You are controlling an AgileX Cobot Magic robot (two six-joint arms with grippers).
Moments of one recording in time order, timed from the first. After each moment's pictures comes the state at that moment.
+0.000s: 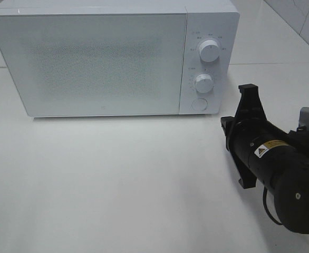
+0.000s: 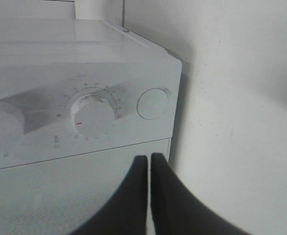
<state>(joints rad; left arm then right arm) 0.07 -0.01 -0.52 -0.18 1.07 0.10 0.78 1.79 -0.39 0.73 -1.06 1.29</state>
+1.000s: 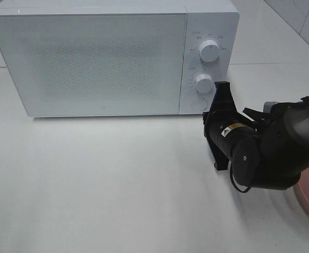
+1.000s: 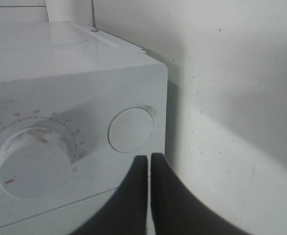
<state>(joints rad) 0.07 -0.01 -0.52 -0.18 1.07 0.10 0.64 2.04 -0.65 0.62 -0.98 1.36</state>
